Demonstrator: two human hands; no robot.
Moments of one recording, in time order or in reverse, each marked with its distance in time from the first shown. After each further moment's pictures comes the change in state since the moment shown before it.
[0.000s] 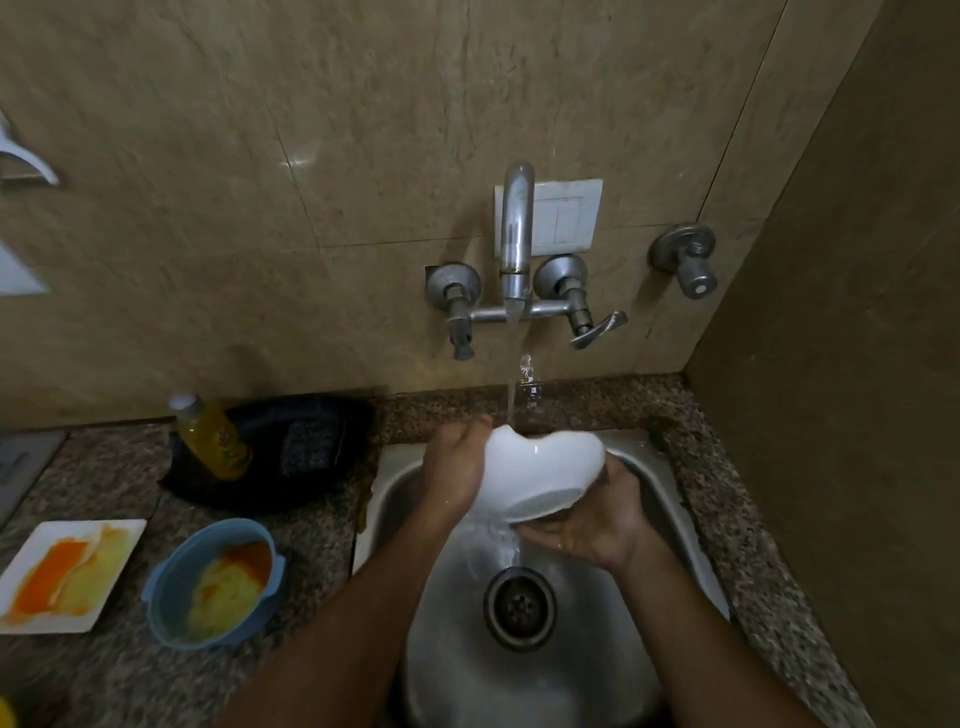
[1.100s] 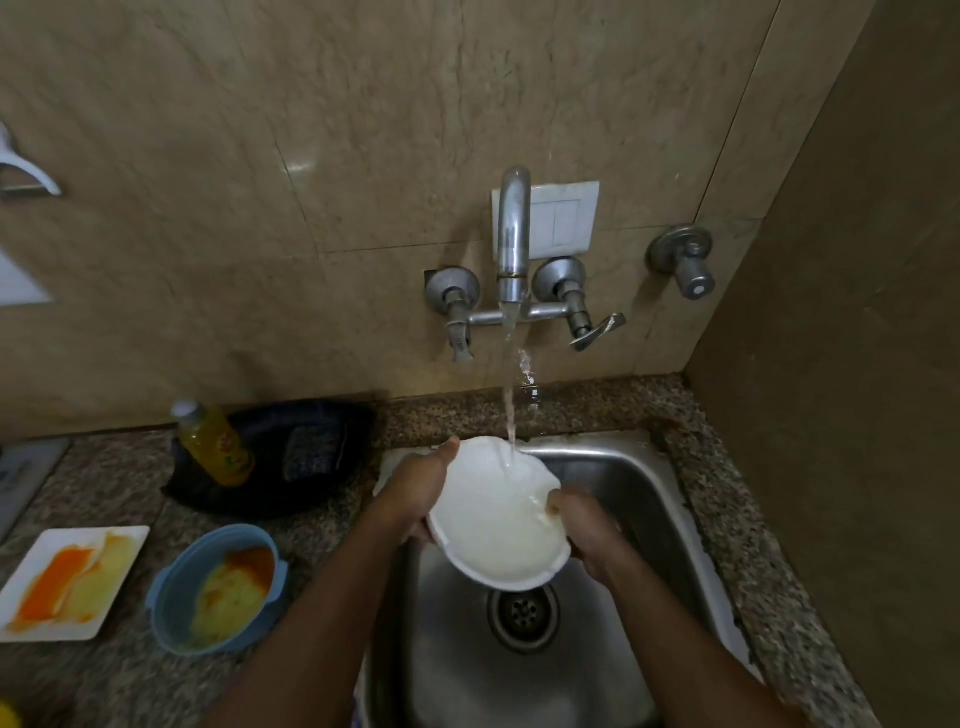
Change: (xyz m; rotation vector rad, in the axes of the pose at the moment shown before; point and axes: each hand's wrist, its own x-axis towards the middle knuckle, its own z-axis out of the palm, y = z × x) left_hand 0.026 -0.030 -0.043 0.120 -0.171 -0.465; right_hand 0.003 0.021 0.012 -0.791 0.257 -0.237
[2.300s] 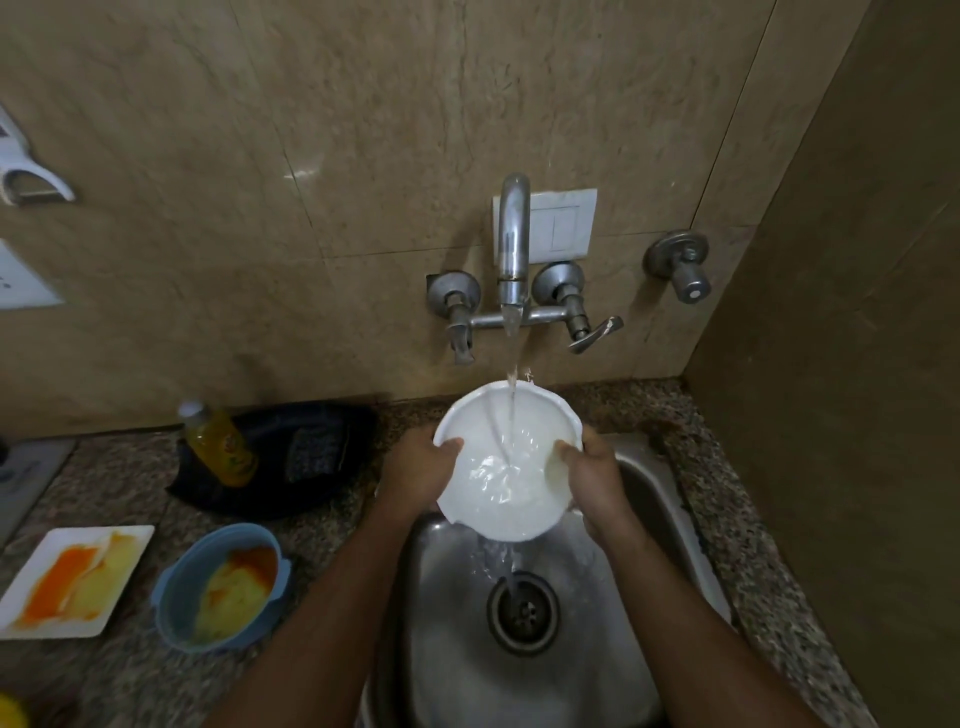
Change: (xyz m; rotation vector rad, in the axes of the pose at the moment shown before) left_hand -0.015 0.017 0.004 0.251 0.261 0.379; right_hand 0.015 -0.027 -0.005 0.117 0.189 -0.317
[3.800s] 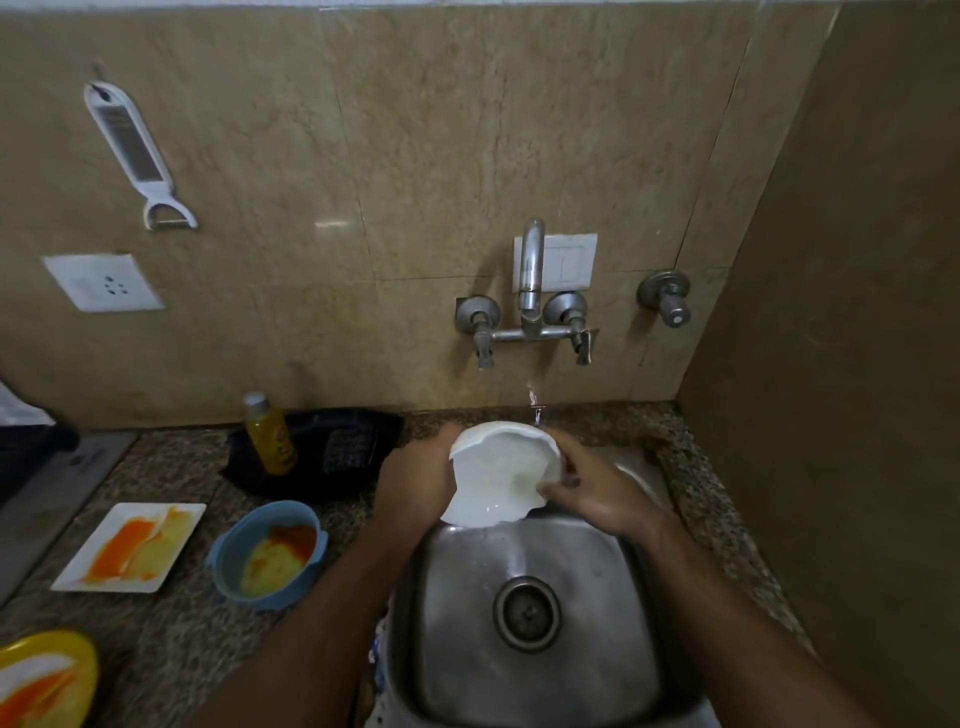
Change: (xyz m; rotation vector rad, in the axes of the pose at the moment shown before) left_hand -0.068 -0.016 -0.039 0.644 0.233 0.562; right_hand -0.072 -0.033 -0.039 -0.599 -0.442 -0.457
